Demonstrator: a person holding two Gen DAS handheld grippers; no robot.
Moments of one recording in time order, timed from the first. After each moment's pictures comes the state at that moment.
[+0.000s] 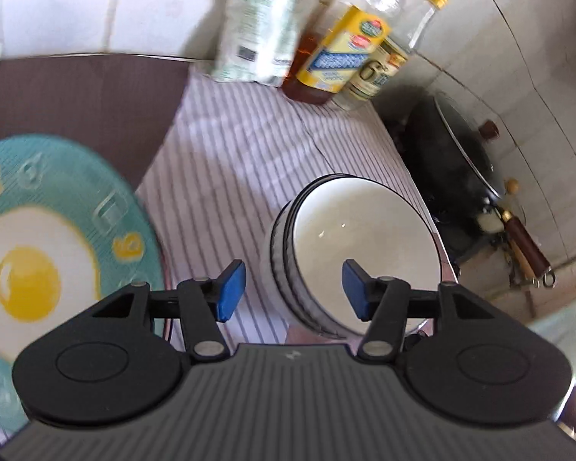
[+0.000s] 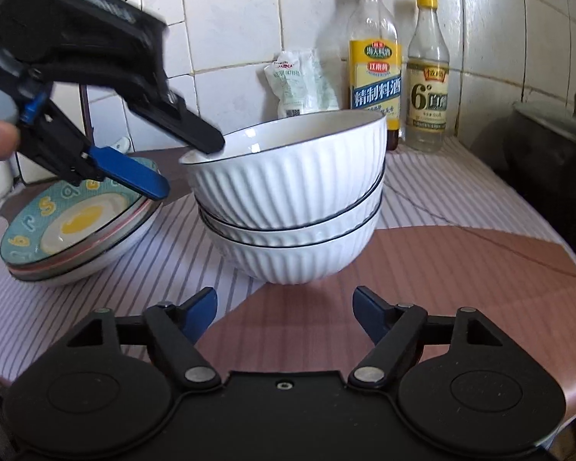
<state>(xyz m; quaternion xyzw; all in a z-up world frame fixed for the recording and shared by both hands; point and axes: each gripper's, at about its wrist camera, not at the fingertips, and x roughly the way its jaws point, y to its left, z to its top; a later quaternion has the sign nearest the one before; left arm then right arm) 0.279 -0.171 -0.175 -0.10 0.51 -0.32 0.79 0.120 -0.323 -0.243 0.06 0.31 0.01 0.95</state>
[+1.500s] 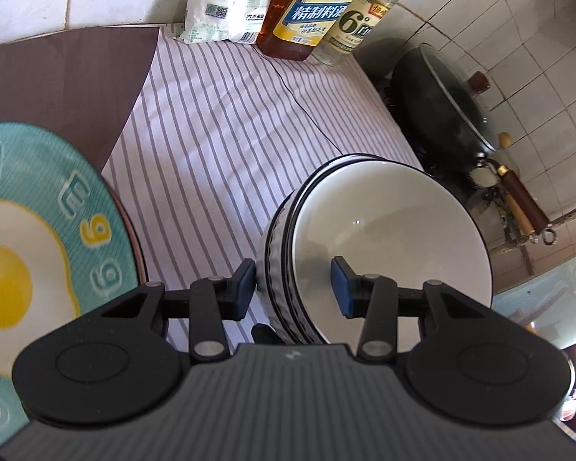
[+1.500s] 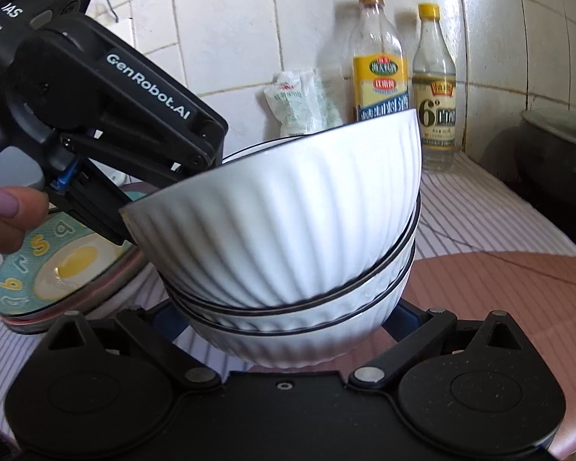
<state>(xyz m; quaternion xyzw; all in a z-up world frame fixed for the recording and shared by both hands) 0.276 -0.182 -0.187 -0.08 0.54 -0.35 0.76 0.135 -0.309 -0.232 0.07 0.27 0.00 0.96</state>
